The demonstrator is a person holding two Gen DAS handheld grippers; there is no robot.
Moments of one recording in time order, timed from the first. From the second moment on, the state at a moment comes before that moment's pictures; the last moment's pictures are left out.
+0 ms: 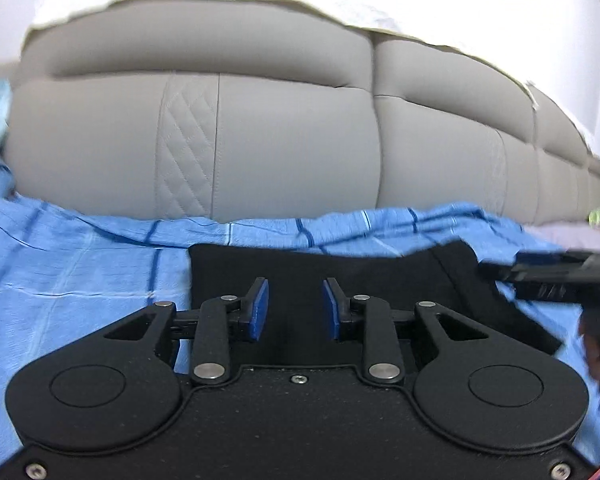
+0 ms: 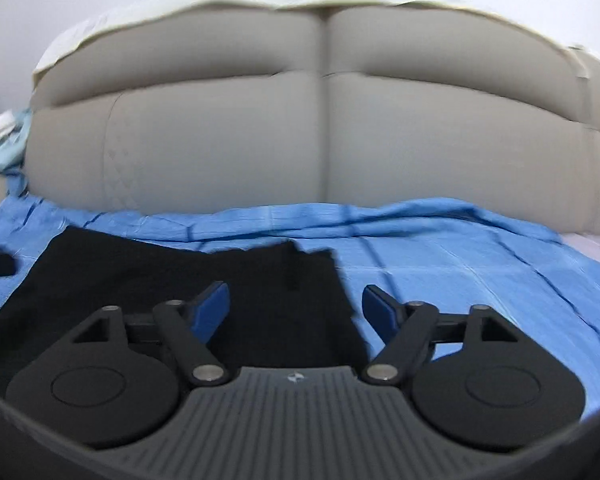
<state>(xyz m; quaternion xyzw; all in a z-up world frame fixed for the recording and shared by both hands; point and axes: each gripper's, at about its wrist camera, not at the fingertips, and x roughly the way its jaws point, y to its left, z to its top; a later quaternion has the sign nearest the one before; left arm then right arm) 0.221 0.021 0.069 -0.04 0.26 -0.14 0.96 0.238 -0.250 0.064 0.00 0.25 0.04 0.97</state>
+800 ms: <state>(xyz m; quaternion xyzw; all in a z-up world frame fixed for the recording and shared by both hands) 0.243 0.009 0.041 -0.02 0.27 -0.08 0.96 0.260 -0.333 0.027 0.13 0.31 0.03 0.94</state>
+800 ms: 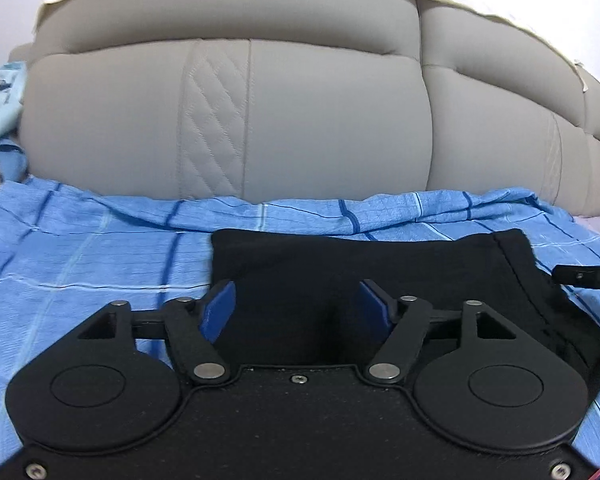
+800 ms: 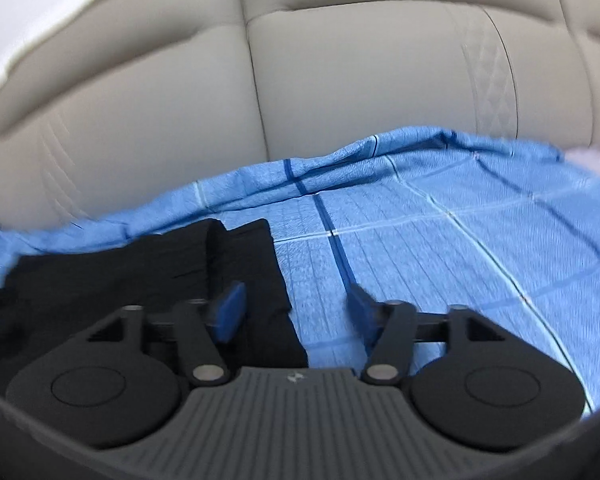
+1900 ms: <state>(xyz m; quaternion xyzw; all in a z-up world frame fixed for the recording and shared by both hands) 0.293 0.056 0.015 -0.12 0.38 -0.11 0.91 0.267 -0.278 0.018 0.07 0.32 0.18 0.93</state>
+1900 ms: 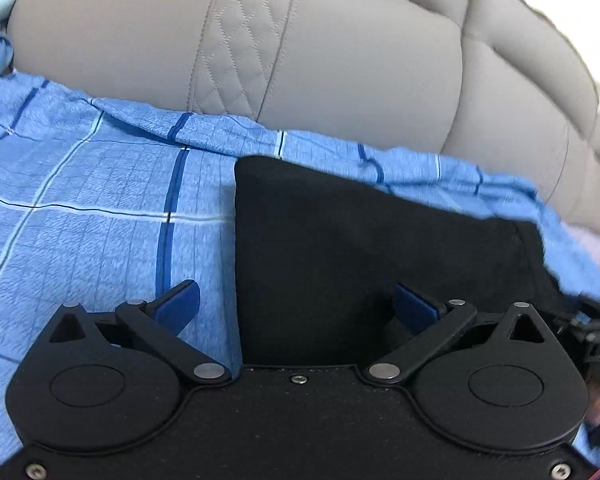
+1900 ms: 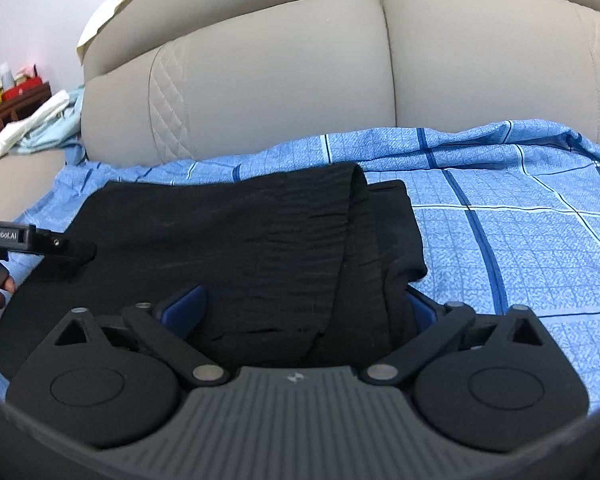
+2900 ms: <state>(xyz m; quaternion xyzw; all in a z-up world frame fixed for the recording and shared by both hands) 0.285 0.039 0.040 -0.02 0.32 -0.02 0.95 0.262 -0.258 0.030 0.04 0.31 0.09 0.95</state>
